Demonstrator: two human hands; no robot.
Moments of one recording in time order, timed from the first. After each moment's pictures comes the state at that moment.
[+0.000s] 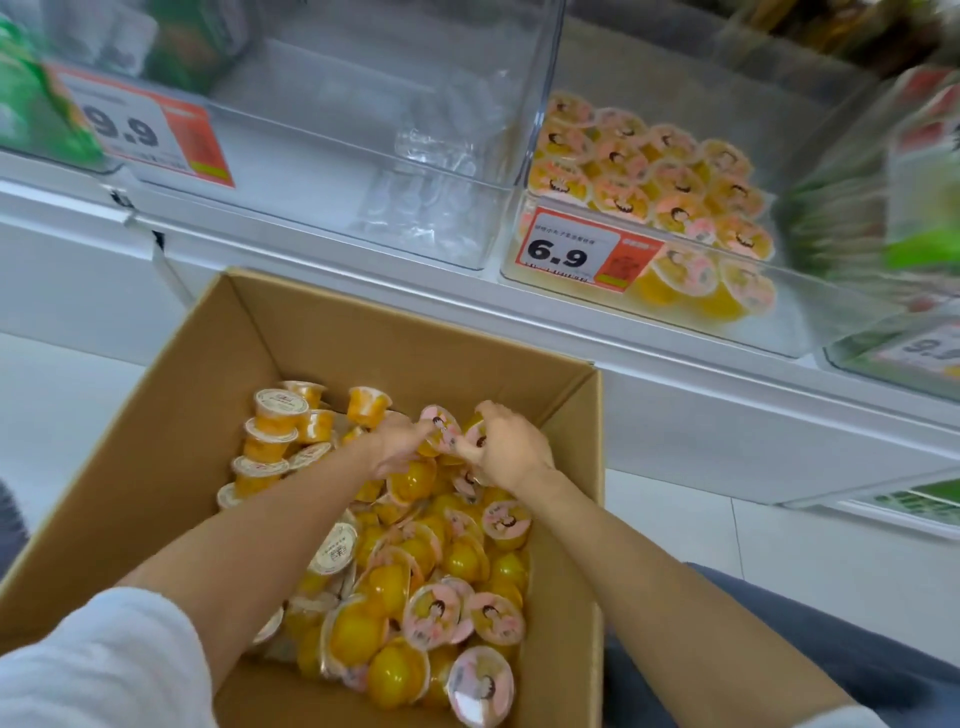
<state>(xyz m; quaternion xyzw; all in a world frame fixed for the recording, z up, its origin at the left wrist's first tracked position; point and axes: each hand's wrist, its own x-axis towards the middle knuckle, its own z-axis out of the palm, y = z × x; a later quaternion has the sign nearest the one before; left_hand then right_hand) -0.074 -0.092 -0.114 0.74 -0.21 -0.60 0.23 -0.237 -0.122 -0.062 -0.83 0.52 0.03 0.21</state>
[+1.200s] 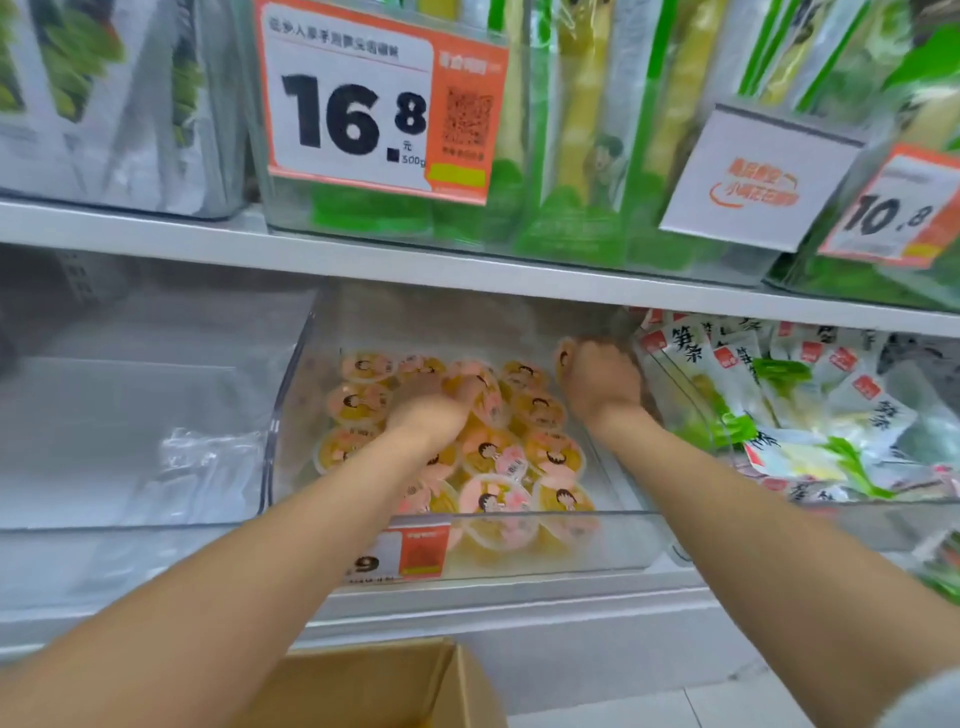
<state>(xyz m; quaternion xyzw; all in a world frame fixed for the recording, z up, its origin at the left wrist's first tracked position) -0.197 -0.330 0.152 0.71 -0.55 -0.30 0.31 -0.377 -0.388 0.172 -0.69 0.70 -0.16 -0.10</state>
